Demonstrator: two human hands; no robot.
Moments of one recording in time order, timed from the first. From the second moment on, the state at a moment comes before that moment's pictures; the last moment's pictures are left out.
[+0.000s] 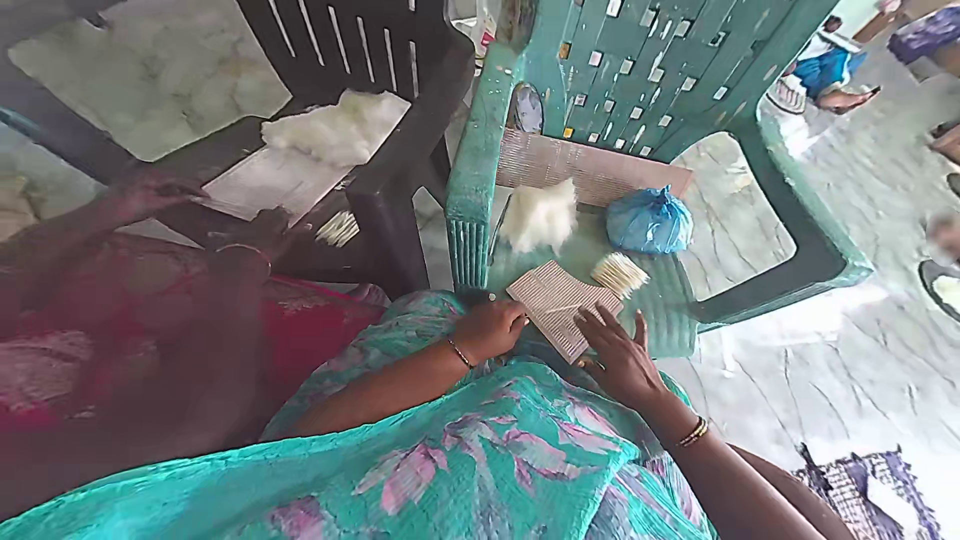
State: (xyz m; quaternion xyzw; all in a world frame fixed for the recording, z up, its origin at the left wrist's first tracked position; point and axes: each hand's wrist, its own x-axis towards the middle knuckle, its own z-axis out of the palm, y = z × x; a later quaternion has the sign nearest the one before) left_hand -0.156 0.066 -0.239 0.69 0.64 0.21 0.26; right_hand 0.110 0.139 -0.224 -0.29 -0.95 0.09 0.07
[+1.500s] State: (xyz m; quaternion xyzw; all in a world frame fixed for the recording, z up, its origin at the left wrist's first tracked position) left_hand -0.153 0.063 -0.246 0.69 0.66 0.16 0.23; right_hand 0.062 0.123 -0.222 -0.34 -0.92 0.06 -0.17
